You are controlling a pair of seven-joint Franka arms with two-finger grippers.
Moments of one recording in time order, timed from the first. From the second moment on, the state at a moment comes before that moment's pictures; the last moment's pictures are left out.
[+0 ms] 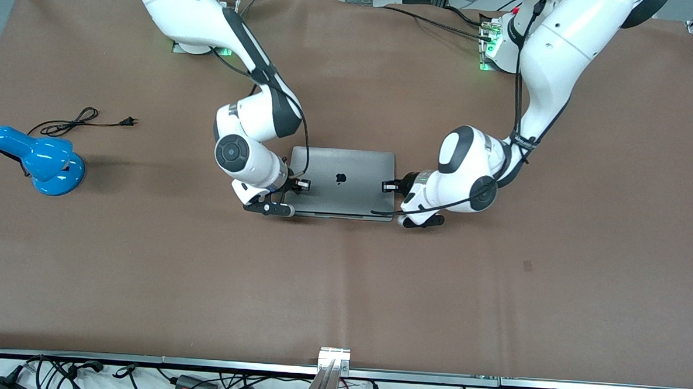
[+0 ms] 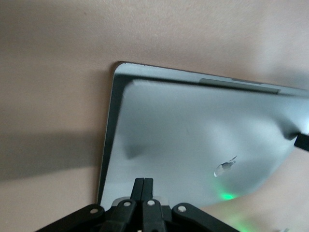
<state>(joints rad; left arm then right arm) -0.13 0.72 -0.43 -1.73 -0.41 2.28 -0.34 0.57 0.65 -0.02 -1.74 0.35 2.37 0.42</state>
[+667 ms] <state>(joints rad) -0.16 0.76 -0.41 -1.72 -0.39 2.32 -0.35 0.58 0.69 -0.02 -1.71 0.35 2.39 0.43</state>
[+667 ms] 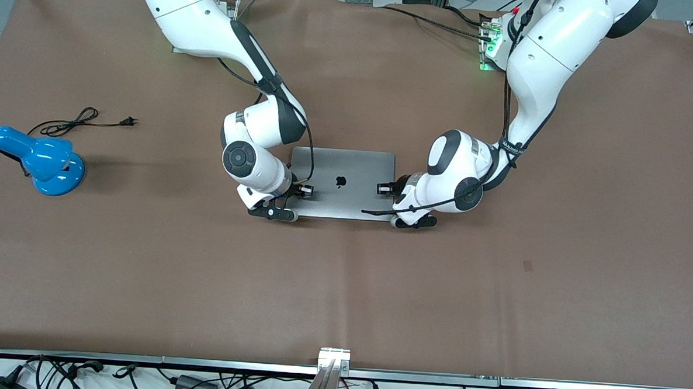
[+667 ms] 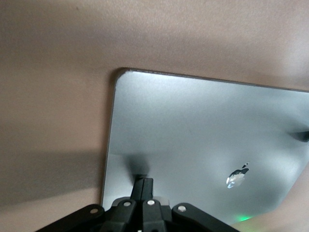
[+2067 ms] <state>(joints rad) 0.03 0.11 -0.05 -1.57 0.00 1.42 -0.10 0.42 0.33 -0.21 -1.41 0.19 1.61 0.28</state>
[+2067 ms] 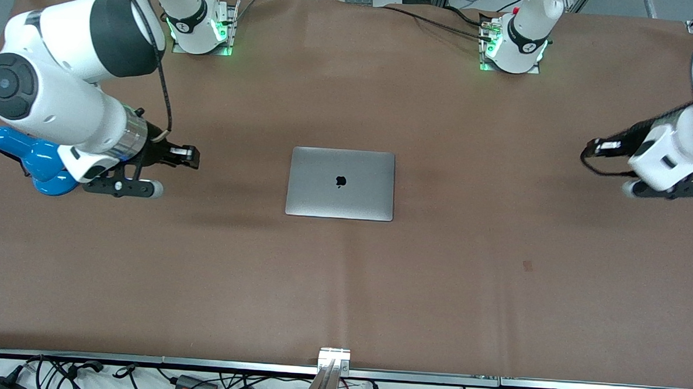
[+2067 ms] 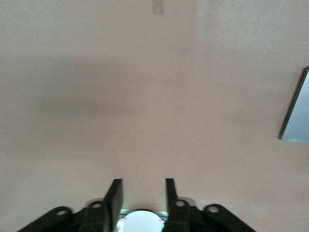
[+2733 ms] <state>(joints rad) 0.02 -0.03 -0.02 -1.69 0.04 1.53 -0.14 0.10 0.31 -0.12 -1.35 0.05 1.64 0.10</state>
